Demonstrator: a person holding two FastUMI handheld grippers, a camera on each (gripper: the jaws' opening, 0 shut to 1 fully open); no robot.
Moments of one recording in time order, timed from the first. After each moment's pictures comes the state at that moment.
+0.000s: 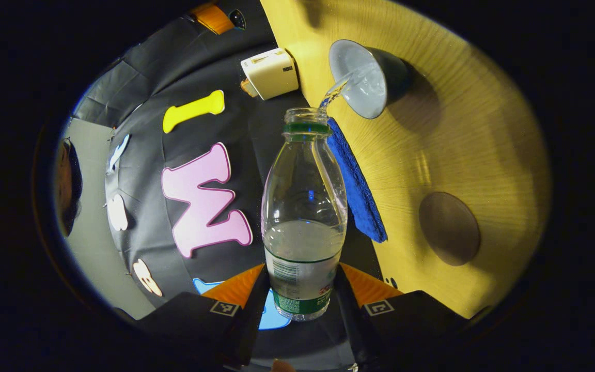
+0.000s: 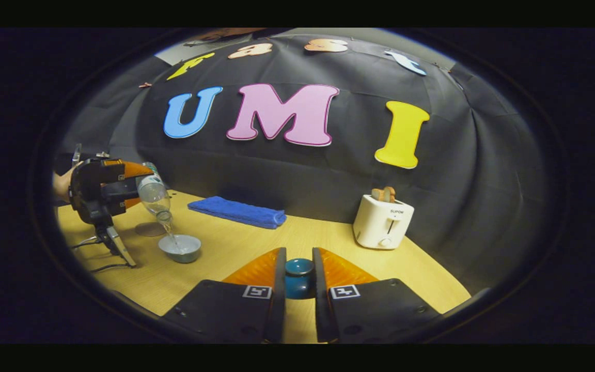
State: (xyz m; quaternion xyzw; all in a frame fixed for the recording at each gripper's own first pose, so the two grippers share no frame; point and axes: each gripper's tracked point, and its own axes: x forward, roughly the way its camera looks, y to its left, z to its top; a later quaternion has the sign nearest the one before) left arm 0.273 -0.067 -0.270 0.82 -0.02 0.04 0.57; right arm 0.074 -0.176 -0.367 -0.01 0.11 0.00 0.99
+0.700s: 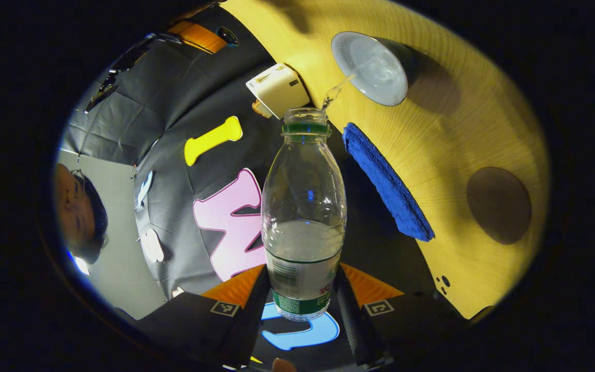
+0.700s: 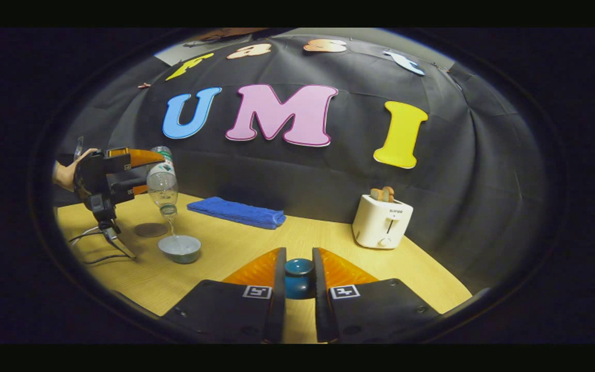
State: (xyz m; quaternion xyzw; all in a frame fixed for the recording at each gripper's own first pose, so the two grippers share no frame) left arm 0.287 -0.093 -0.229 0.86 -0.12 0.04 0.49; right arm 0.073 -0.174 -0.367 -0.01 0.11 -0.01 0.99
